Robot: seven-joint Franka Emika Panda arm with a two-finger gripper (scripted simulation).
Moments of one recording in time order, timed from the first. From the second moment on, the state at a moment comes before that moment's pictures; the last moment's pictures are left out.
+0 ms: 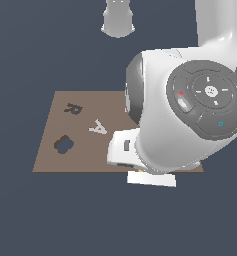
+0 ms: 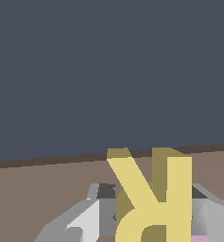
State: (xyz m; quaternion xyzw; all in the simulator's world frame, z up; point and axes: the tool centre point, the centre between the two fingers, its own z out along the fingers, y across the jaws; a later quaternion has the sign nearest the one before) arm 0.128 0.074 0.035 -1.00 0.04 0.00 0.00
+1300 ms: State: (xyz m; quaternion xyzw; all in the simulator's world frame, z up) arm 0.084 -0.100 0.038 -0.87 0.49 0.00 0.00
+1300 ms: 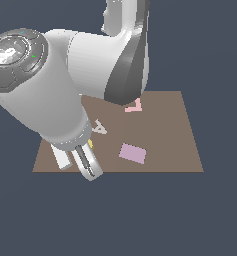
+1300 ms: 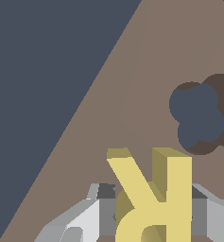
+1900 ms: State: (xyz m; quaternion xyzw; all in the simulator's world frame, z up) arm -0.001 -0.154 0.039 -0.72 0.70 0.00 0.00
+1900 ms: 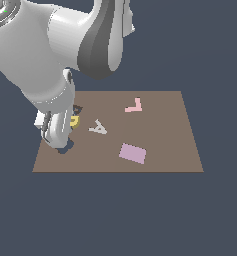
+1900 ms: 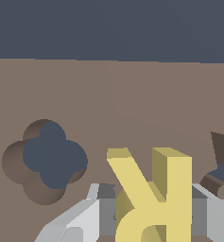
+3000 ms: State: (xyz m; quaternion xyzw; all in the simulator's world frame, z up) arm -0.066 -0.159 0.040 -0.59 0.81 0.00 0.00
